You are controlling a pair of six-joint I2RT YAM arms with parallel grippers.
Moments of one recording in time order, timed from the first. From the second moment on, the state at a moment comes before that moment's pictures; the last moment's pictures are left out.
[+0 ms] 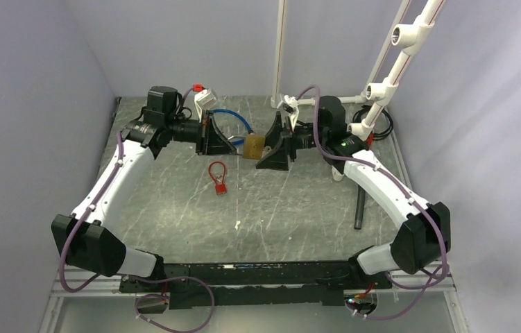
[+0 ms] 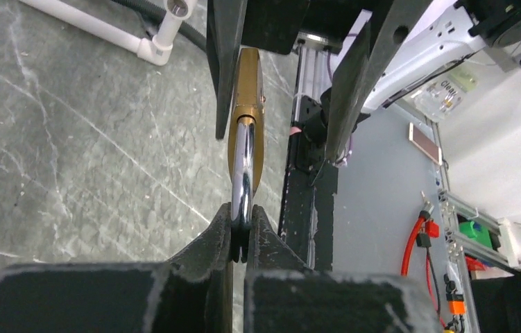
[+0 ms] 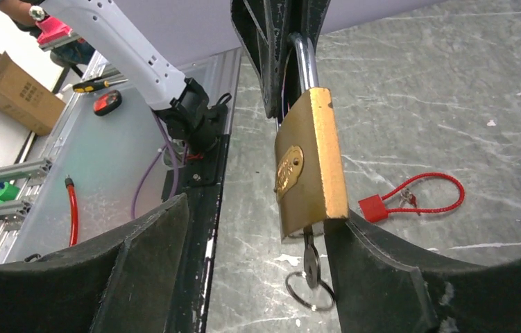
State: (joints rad) left arm -0.29 1.39 1.38 -0.52 1.18 -0.01; right arm 0.47 1.41 1.20 -0.01 -1.18 0.13
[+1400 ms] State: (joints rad) left arm -0.27 1.37 1.44 -0.97 1.15 0.50; right arm 0.46 1.45 1.30 -0.46 -1.22 -0.25
